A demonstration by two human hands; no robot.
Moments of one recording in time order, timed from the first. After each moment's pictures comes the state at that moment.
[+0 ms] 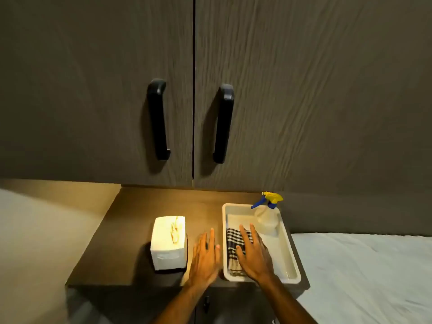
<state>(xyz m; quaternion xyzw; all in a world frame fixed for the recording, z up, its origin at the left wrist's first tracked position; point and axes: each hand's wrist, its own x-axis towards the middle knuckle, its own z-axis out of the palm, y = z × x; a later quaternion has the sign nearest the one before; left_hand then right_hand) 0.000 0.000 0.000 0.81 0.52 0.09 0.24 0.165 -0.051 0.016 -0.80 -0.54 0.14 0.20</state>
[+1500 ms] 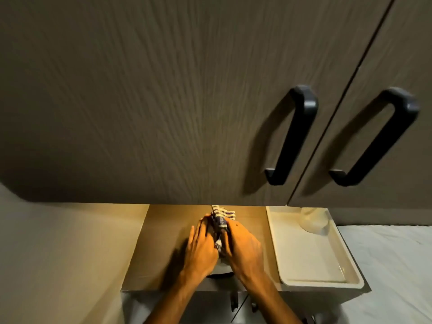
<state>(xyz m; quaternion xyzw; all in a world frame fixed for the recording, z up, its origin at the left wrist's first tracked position) -0.150 0.095 0.021 0.85 0.50 0.10 0.14 -0.025 0.024 0.077 -0.73 -0.60 0.10 0.31</state>
